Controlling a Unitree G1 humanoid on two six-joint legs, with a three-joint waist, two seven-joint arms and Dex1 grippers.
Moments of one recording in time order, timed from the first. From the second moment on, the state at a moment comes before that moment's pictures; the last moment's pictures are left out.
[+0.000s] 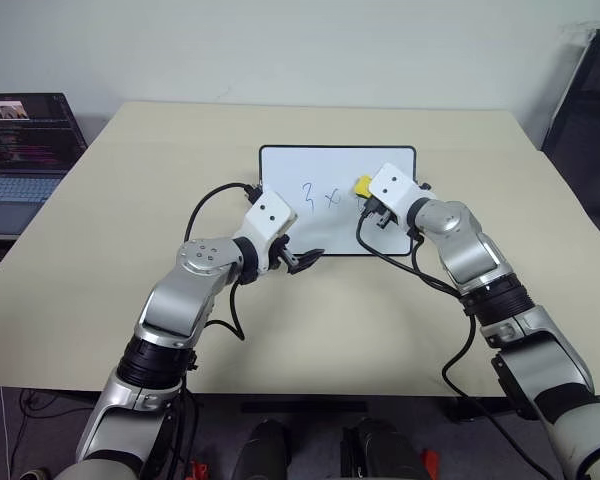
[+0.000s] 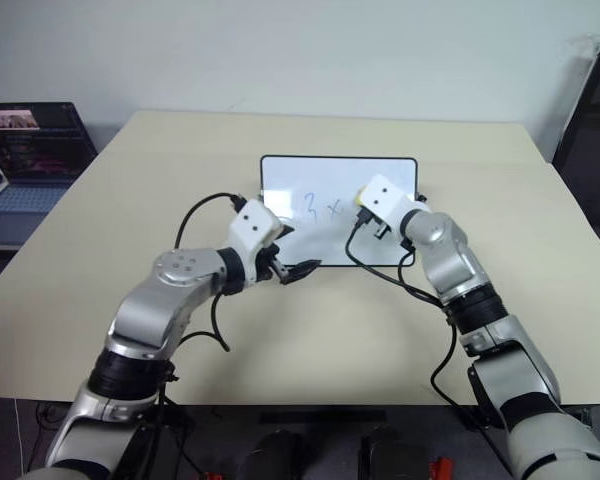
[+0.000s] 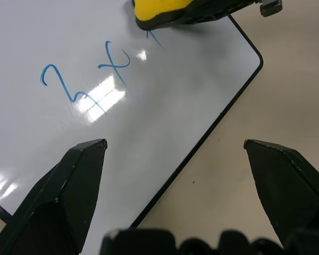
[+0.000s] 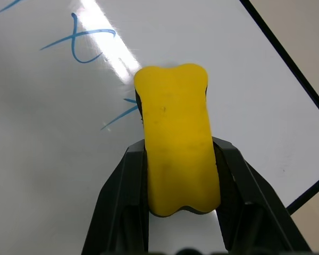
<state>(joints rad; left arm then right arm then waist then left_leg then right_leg) -0.56 0.47 -0.17 -0.20 -0.14 0.73 -0.66 -0.88 -0.40 0.33 0.36 -0.23 0.42 0.46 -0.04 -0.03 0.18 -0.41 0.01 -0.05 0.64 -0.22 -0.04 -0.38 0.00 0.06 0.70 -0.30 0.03</state>
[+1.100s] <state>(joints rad) -0.52 0.48 -0.17 -0.23 -0.14 0.74 -0.66 -0.86 -0.44 0.33 0.33 -0.29 0.42 0.63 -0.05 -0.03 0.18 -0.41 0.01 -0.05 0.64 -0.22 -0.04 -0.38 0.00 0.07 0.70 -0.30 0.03</state>
